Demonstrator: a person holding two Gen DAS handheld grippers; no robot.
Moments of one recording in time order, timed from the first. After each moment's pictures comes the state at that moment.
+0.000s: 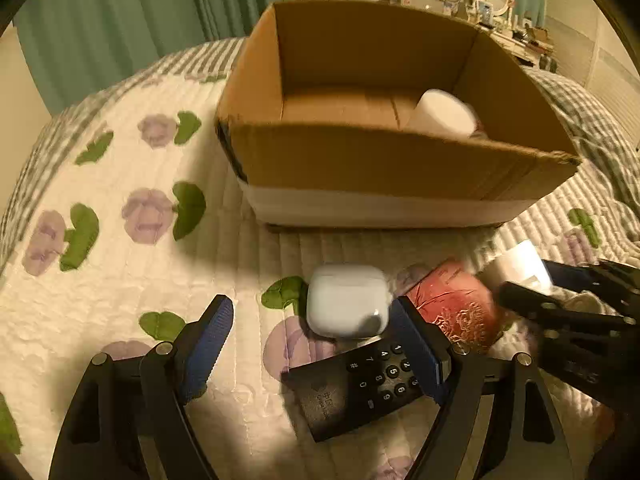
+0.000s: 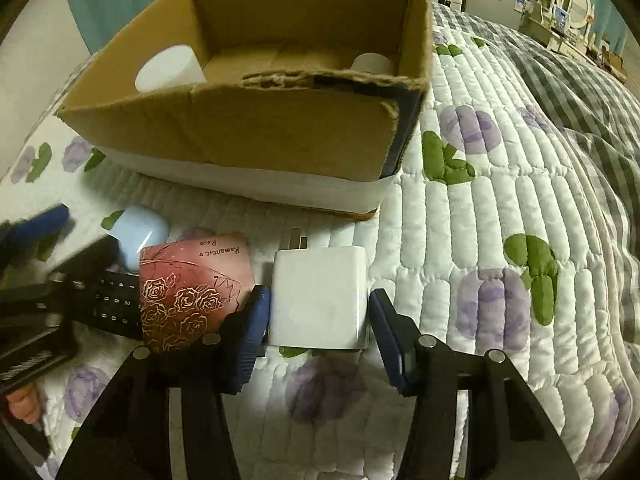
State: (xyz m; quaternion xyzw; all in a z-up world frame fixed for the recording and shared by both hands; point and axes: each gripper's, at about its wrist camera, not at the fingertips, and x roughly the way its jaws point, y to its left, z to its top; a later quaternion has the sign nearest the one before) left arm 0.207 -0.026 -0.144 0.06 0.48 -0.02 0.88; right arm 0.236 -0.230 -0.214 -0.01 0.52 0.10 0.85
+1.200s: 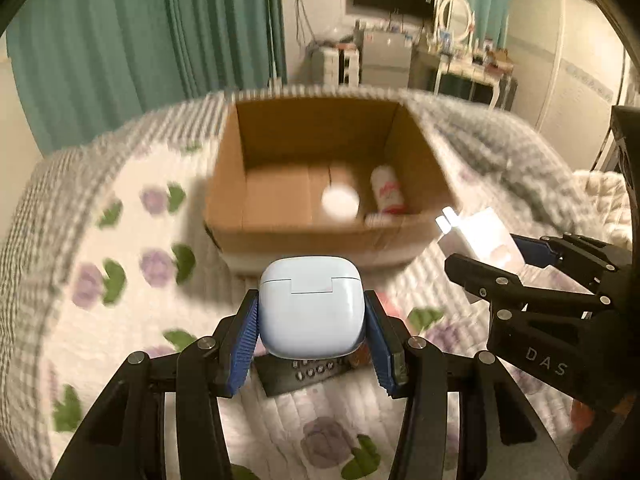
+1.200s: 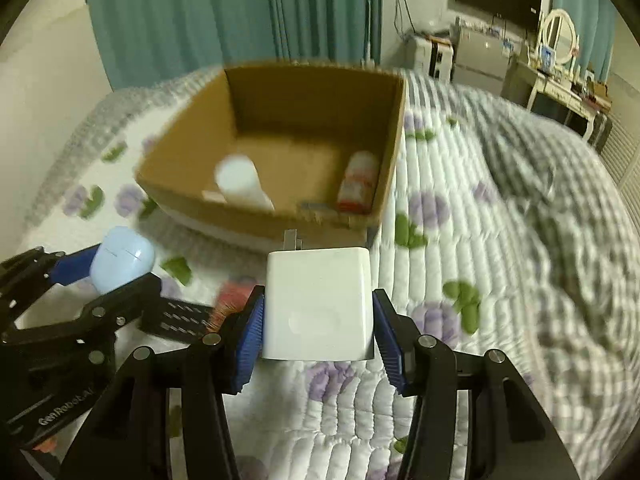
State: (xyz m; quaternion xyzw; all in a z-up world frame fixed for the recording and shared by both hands) left arm 0.156 -0.063 -0.048 0.05 0.41 -0.08 0.91; right arm 0.194 -0.227 -0.110 -0.02 0.42 0.10 0.90
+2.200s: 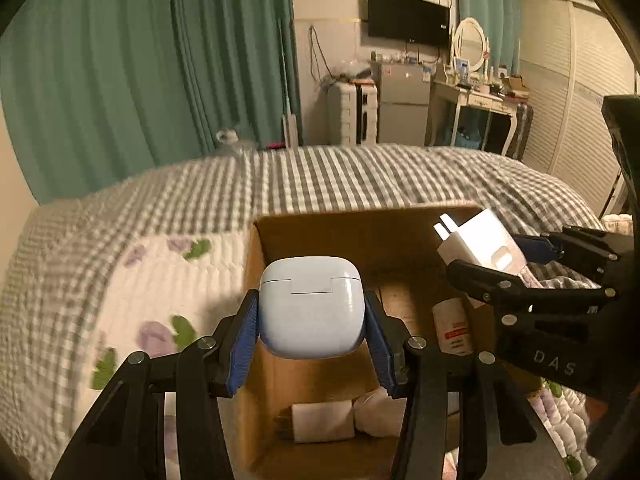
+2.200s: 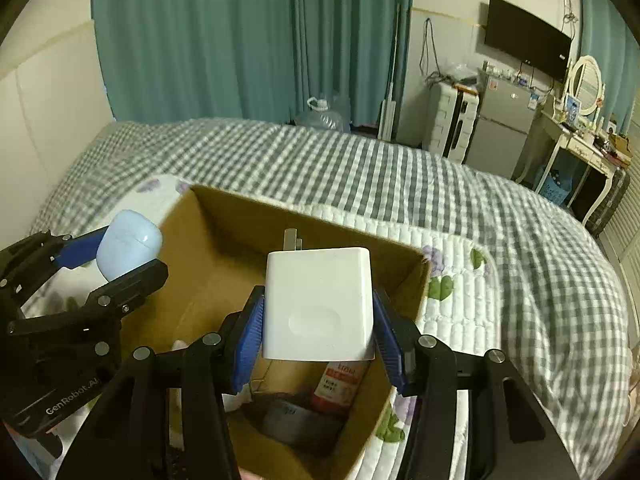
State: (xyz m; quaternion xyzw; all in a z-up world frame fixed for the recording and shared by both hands) left arm 0.319 -0.045 -0.037 0.06 0.37 -0.07 0.93; right arm 0.366 -0.207 -0.081 -0.05 0.39 0.14 0.91
